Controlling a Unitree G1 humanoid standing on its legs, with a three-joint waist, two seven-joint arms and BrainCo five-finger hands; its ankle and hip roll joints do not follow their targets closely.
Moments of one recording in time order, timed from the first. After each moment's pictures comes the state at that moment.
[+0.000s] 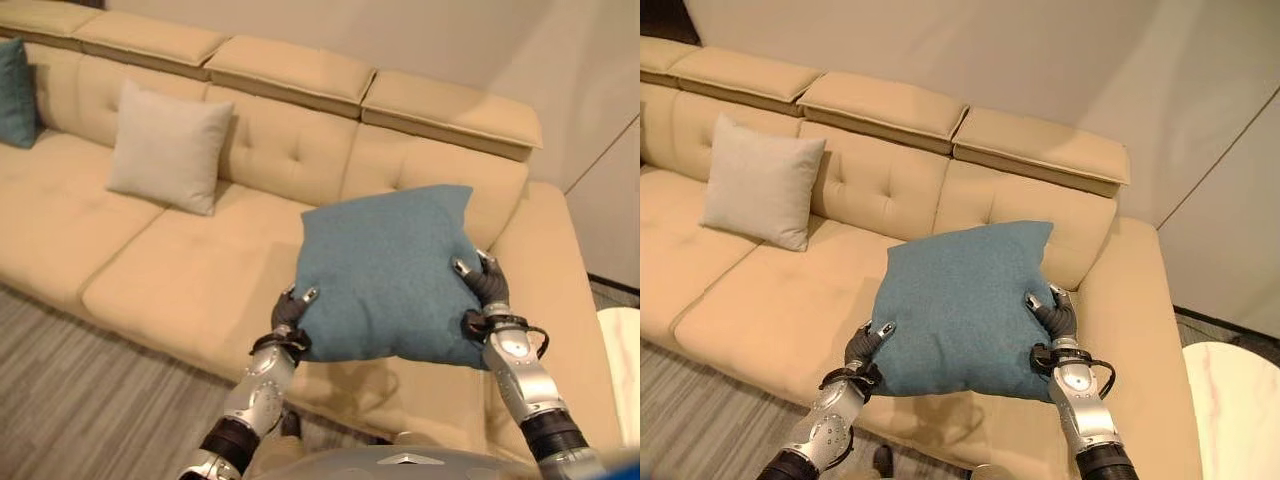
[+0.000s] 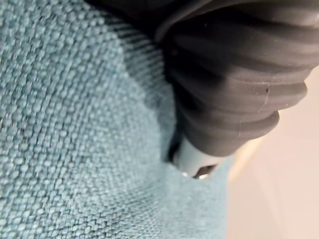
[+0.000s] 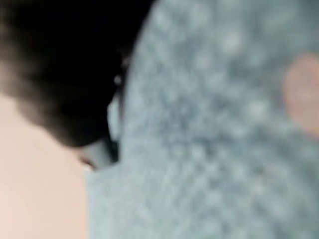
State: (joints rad) left arm -0.03 0.20 -0.35 0.40 -0.83 -0.13 0.16; right arm -0.04 -0.28 0.15 0.25 0.31 -0.14 -0.20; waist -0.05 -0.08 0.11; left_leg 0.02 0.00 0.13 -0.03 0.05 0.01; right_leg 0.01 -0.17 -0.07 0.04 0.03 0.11
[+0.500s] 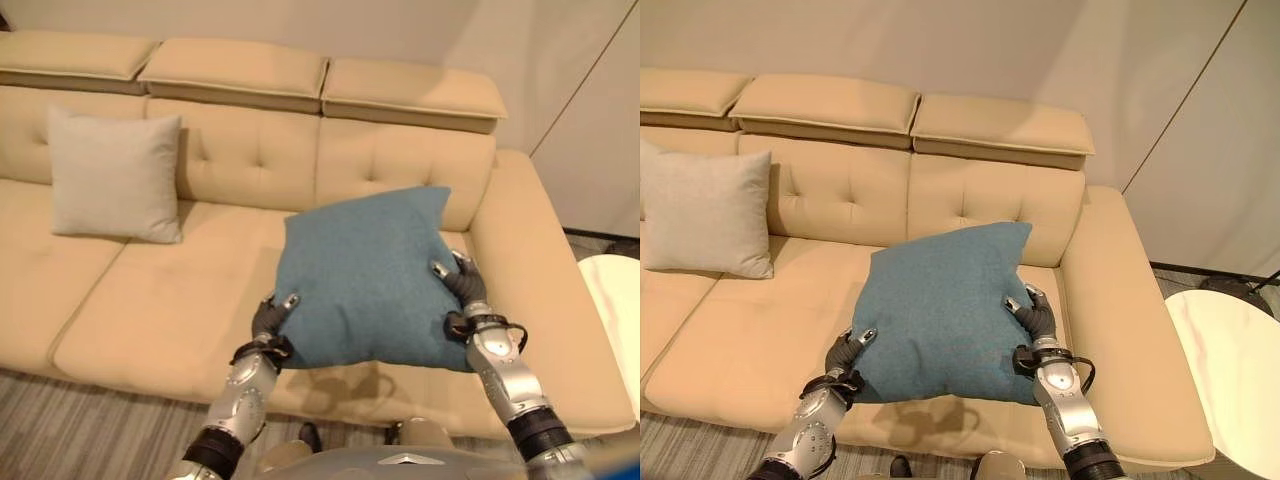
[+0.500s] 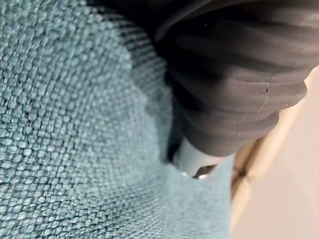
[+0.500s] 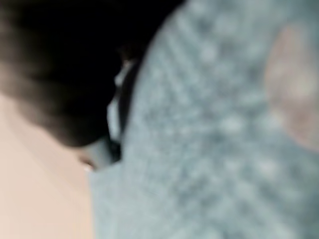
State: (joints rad) left arm 0.02 0.21 -0.30 0.40 -0.83 -0.12 0.16; right arm -0.03 -0.28 0.18 0.27 0.31 -0.12 -0.17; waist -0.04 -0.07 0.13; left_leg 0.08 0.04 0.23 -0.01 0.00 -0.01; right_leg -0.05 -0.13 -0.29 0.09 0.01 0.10
